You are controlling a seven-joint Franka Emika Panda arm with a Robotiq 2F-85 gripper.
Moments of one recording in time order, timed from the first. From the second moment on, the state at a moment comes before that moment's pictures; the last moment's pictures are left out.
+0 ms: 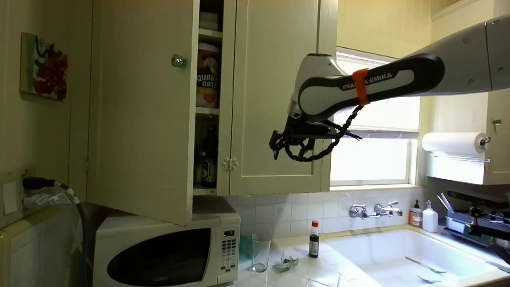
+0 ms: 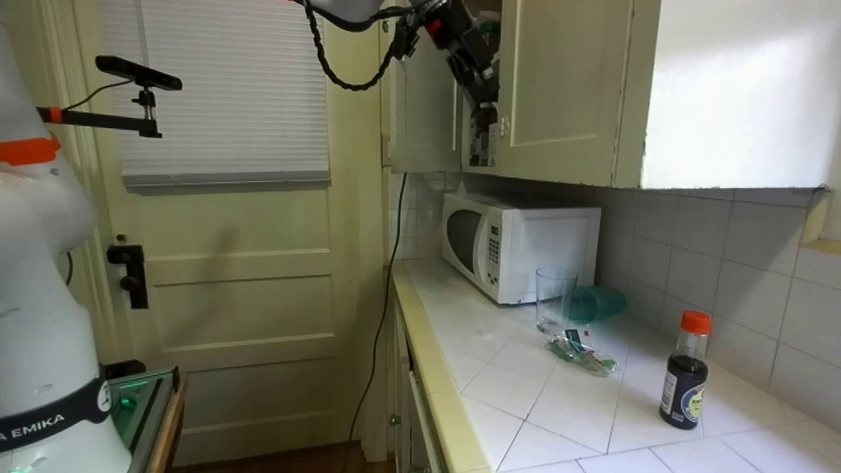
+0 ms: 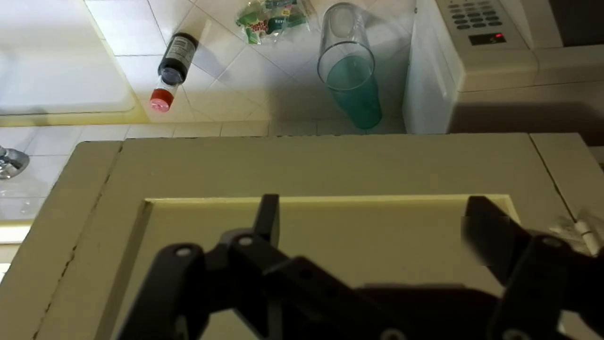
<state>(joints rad) -0.01 -0.15 0.12 -1.79 -0.28 2.17 0.52</state>
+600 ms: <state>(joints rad) 0.15 0.12 0.20 -1.67 -0.12 2.34 0.29</state>
